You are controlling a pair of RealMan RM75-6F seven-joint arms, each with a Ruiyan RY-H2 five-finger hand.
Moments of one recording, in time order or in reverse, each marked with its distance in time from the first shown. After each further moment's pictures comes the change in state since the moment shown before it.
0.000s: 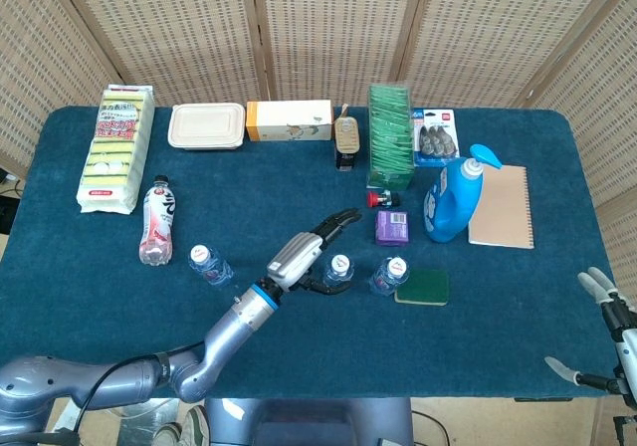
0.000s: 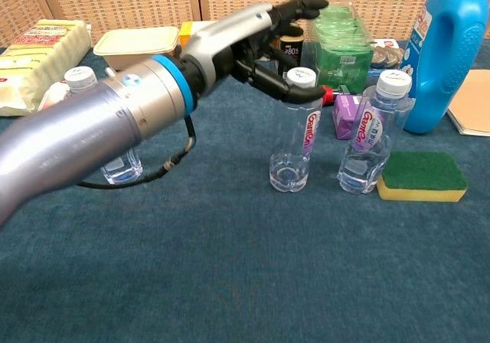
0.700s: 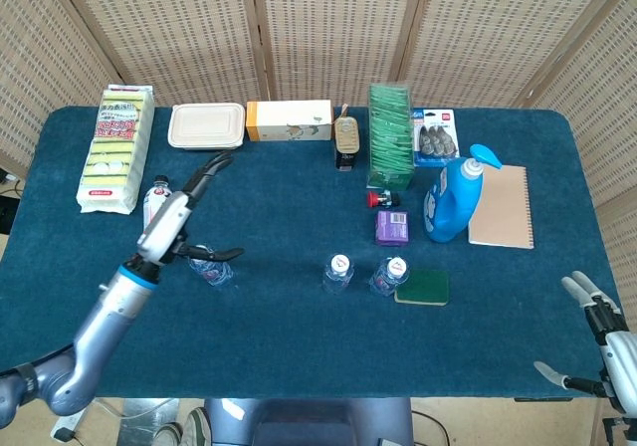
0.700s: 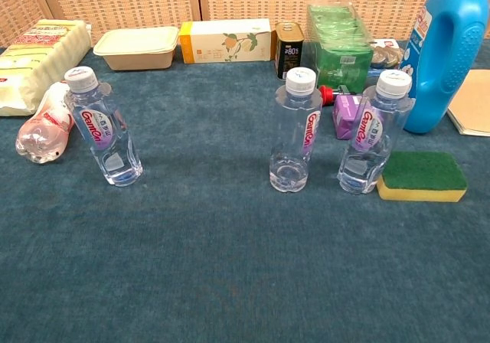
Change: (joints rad) left arm 0.278 0.575 0.023 -0.331 0.109 0.185 -0.259; right arm 0.003 -0.011 -0.014 -0.027 -0.029 -0.007 -0.077
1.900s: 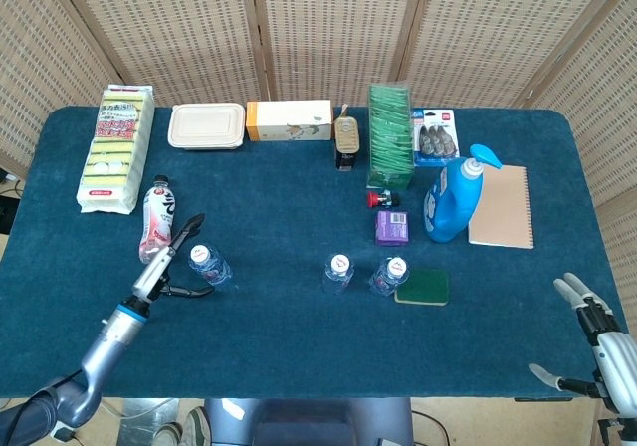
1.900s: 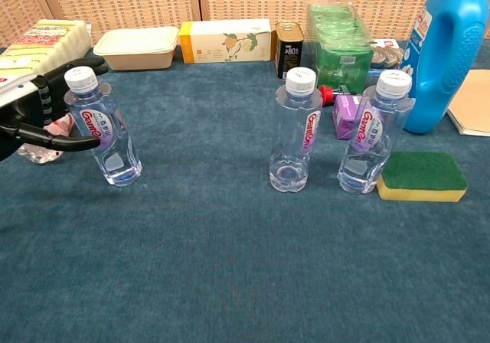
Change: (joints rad) left arm 0.099 -0.463 0.267 0.837 0.173 0.116 -0.583; right arm 0.010 0.001 -0.013 -0.009 -0.008 -0.011 -0.009
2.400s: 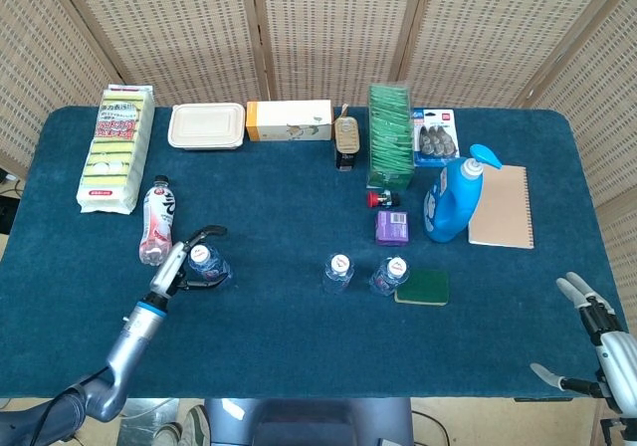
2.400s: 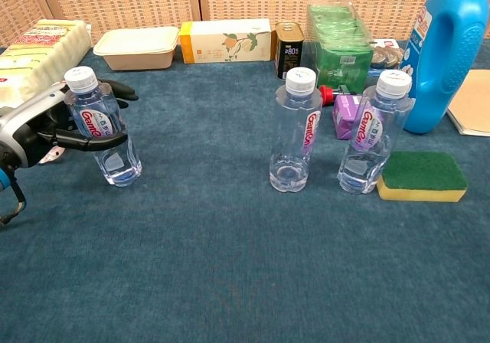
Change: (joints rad) left arm -0.019 -0.104 -0.048 0.031 -0.094 -0.046 0.128; right arm 0.001 0.004 0.000 0.009 0.000 0.006 0.027
